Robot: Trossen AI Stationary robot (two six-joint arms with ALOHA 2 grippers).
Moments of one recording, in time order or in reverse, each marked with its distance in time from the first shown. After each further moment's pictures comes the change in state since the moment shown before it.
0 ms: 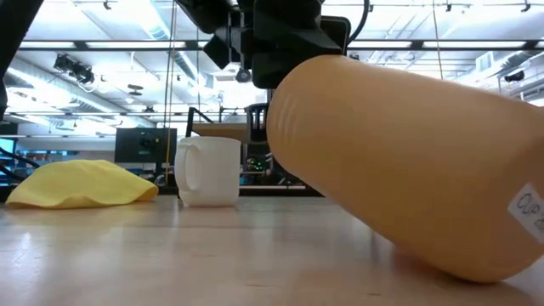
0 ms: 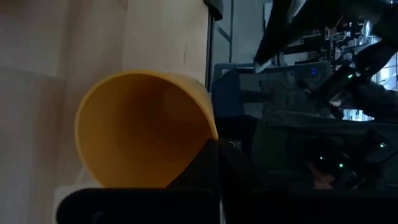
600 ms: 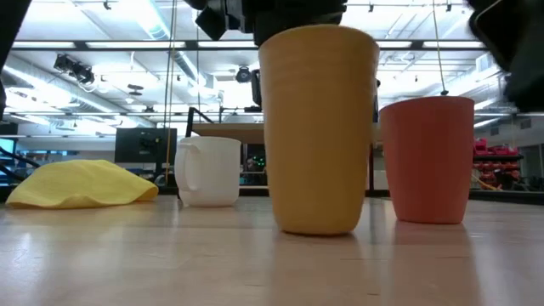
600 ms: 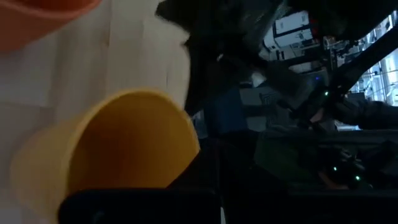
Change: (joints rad) left arm -0.022 -0.089 0.001 -0.004 -0.082 0.012; right arm -0.074 0.140 0.000 0.117 0.071 0.088
